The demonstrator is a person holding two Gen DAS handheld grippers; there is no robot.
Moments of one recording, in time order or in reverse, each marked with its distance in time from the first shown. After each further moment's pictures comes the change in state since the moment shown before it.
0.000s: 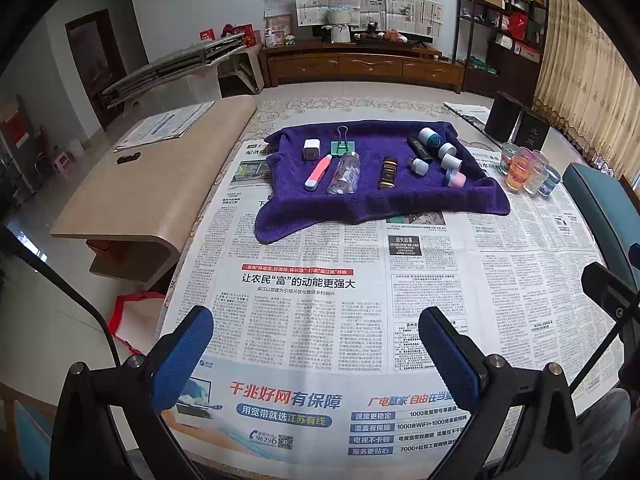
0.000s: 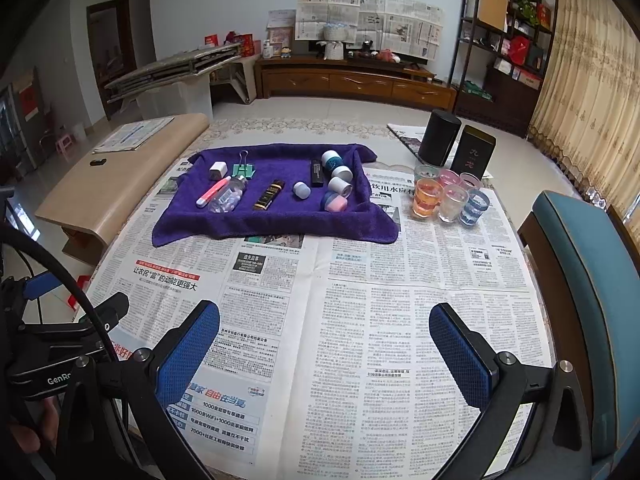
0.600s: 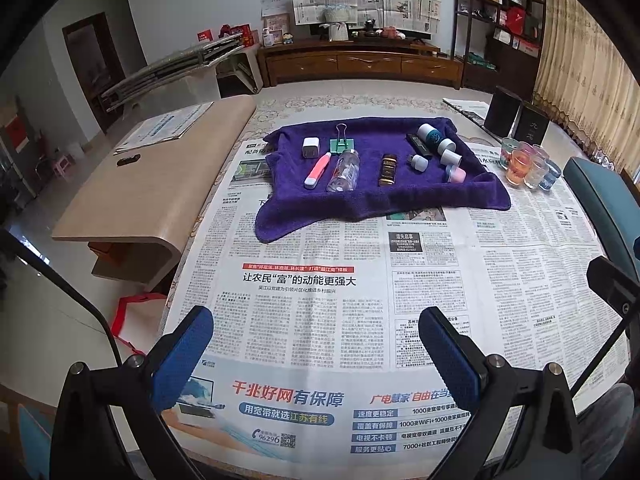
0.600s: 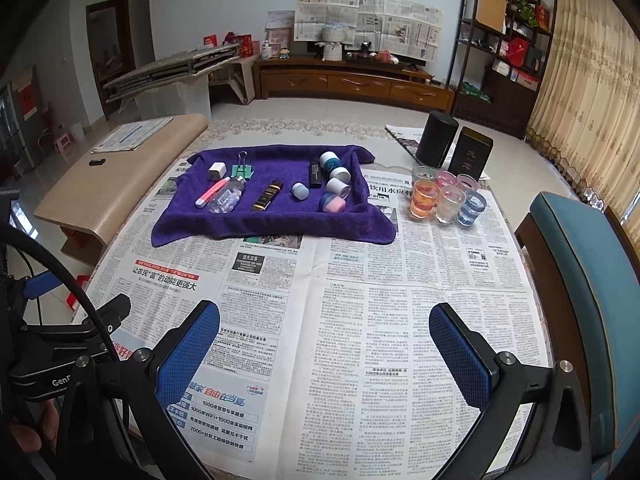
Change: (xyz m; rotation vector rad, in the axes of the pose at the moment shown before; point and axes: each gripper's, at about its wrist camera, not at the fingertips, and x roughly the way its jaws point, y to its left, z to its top) left arm 0.000 -0.002 -0.001 0.011 0.004 0.009; right arm -0.004 0.000 -0.001 -0.003 -0.002 -0.009
